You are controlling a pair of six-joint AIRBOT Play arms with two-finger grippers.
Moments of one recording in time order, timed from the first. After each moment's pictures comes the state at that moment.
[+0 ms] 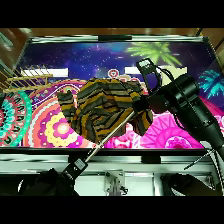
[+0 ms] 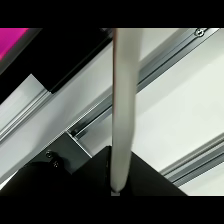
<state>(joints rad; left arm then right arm) -1.74 -0.73 0.73 1.80 -1.55 -2.53 0.60 -1.13 1.31 1.33 -1.34 -1.35</state>
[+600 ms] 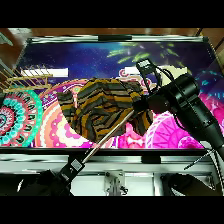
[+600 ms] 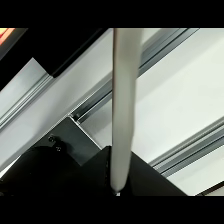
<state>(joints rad) -1.75 -0.70 0.75 1.77 -1.61 -2.53 0.60 -1.13 1.31 1.33 -1.34 -1.36</state>
